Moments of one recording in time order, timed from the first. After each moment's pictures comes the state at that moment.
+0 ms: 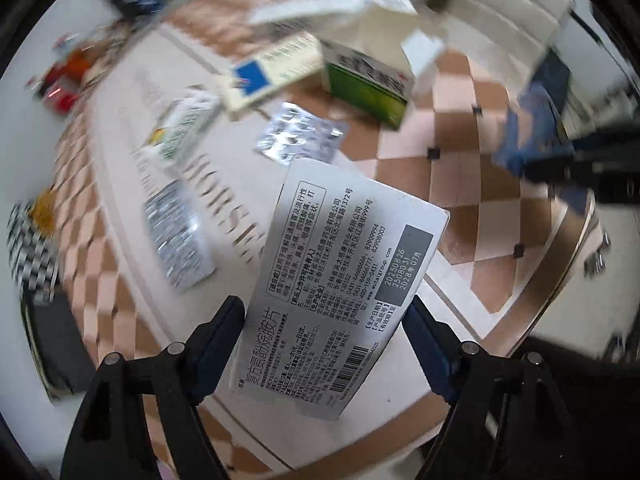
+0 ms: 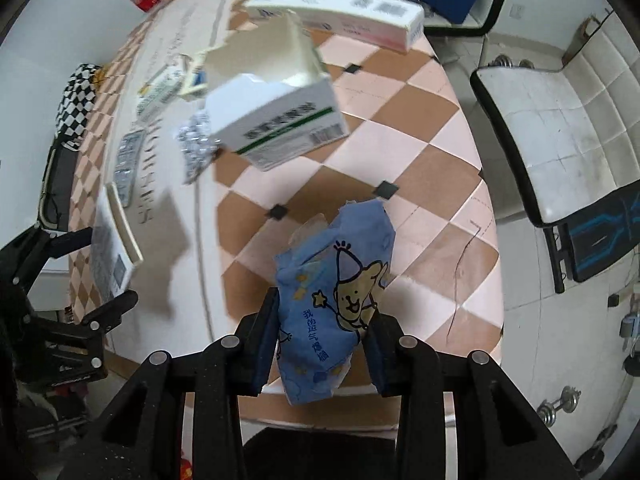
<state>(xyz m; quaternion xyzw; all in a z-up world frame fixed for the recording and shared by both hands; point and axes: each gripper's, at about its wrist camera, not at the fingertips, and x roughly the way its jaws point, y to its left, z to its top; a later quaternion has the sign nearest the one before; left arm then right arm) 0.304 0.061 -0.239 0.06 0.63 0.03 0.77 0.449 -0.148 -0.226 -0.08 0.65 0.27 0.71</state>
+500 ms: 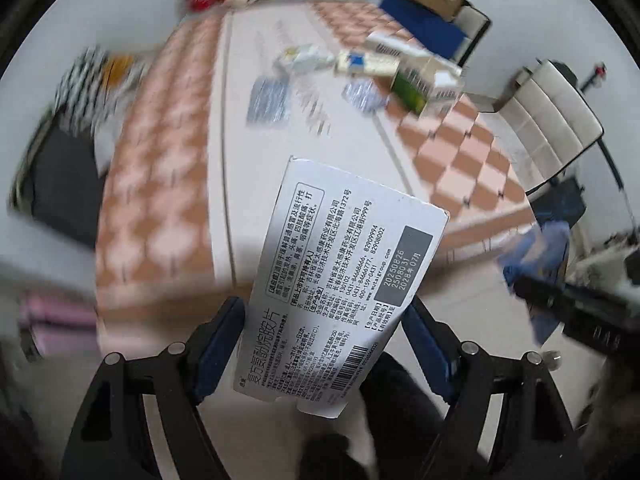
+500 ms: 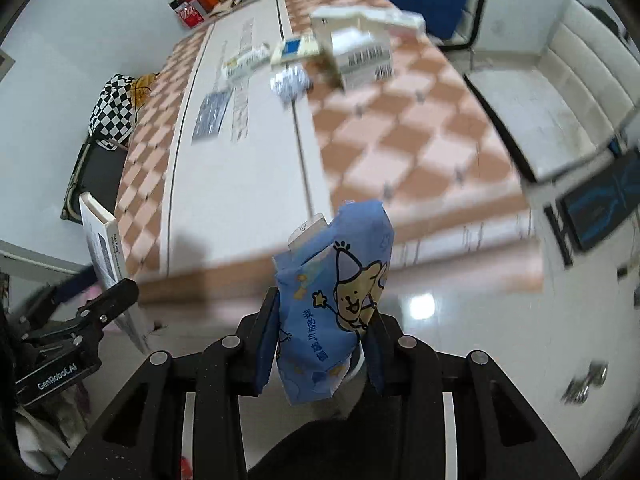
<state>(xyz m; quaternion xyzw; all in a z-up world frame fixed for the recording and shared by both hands) 0.106 0.013 -0.192 -0.17 0.56 0.15 0.80 0.229 -0.193 -0.179 -0.04 0.60 0.27 0.75</state>
